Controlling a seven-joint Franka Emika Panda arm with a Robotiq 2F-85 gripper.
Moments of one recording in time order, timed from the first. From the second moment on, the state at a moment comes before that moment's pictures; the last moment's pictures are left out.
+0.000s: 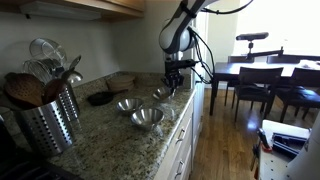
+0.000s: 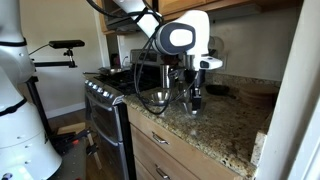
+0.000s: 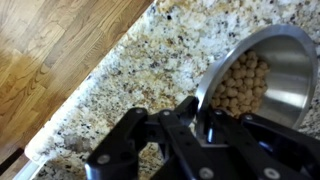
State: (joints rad) arm -0.11 0.24 -0.13 -2.14 0.00 2.42 0.35
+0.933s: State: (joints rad) arm -0.05 0.05 -0.11 -2.23 -0.13 2.42 0.31
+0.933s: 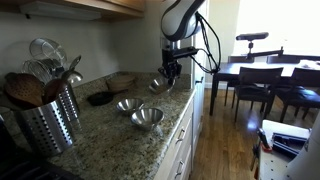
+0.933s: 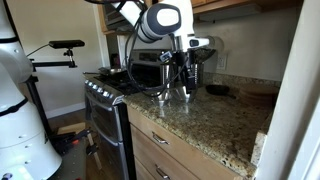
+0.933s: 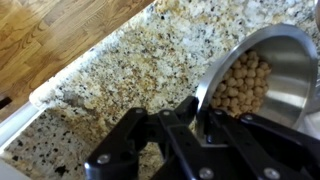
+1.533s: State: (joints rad) arm -0.05 0.03 -0.06 -2.22 -0.16 2.42 0.33
